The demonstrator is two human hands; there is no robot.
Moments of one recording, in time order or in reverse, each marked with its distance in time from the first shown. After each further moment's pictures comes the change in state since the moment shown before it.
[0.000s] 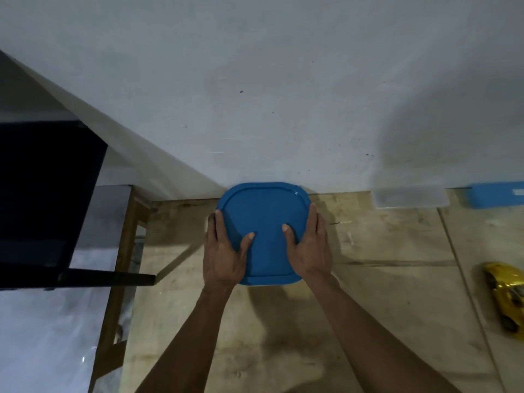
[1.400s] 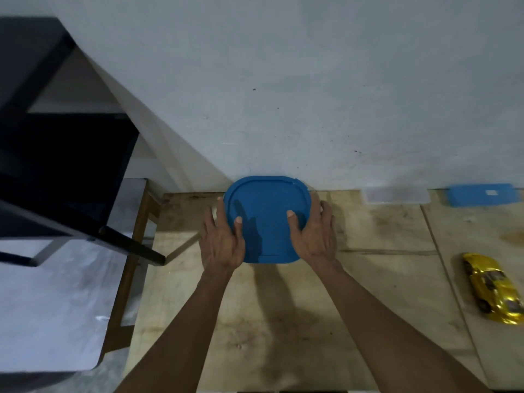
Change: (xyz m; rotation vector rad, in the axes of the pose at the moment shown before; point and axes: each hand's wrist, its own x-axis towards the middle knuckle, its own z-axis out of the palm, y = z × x) left_hand -0.027 0.008 -0.029 0.074 0.086 0.019; right_hand -0.030 -0.017 -0.044 -0.012 0.018 -0.033
